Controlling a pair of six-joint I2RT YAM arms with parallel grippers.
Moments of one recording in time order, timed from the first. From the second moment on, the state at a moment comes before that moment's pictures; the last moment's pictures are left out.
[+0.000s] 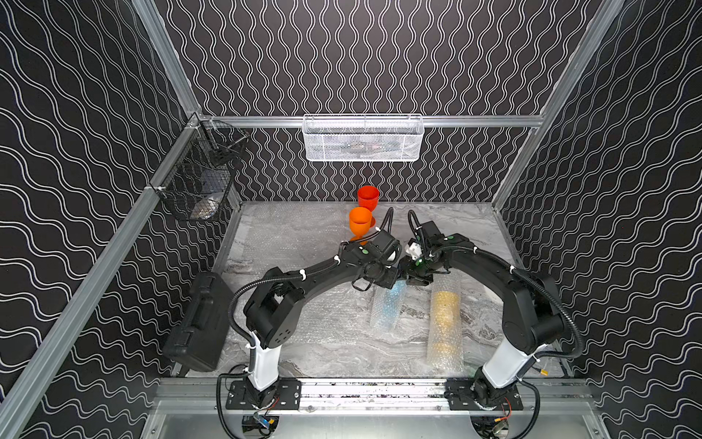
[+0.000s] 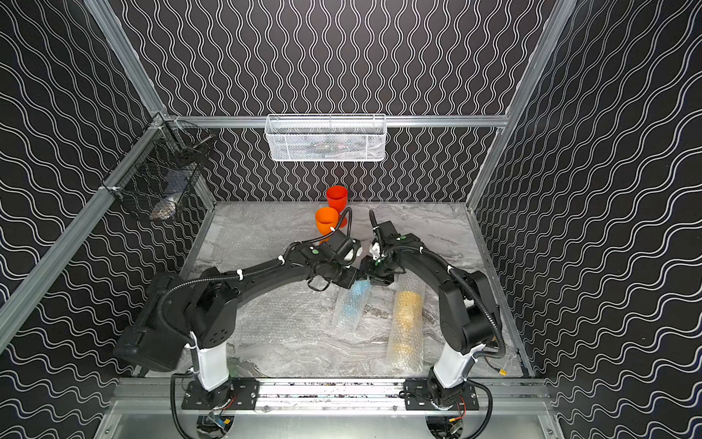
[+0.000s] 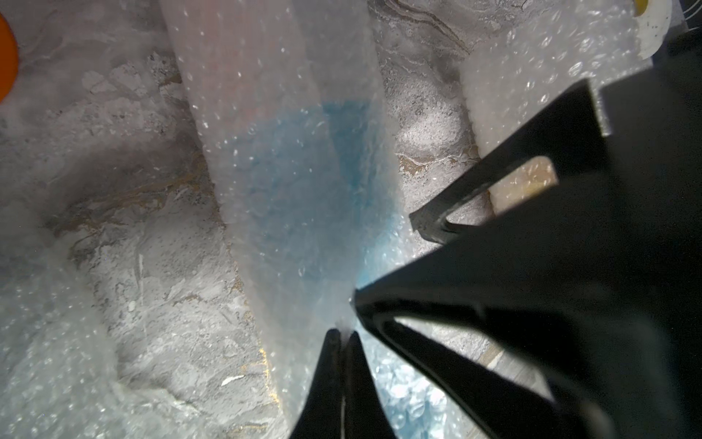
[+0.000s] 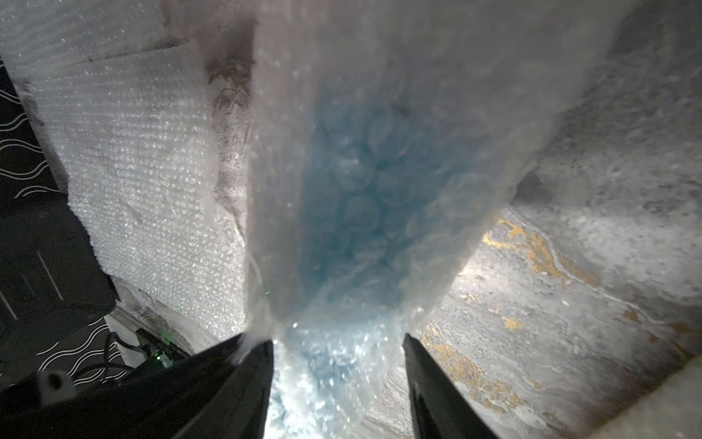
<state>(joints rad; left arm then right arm) -0.74 1.92 1.52 -0.65 0.13 -0.32 0.41 1.72 1.26 -0.80 -0.40 0.49</state>
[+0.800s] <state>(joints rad) -0.73 1.90 1.51 -0.65 0.14 -0.34 0.40 1.73 1.19 -0.75 -0.39 0.50</state>
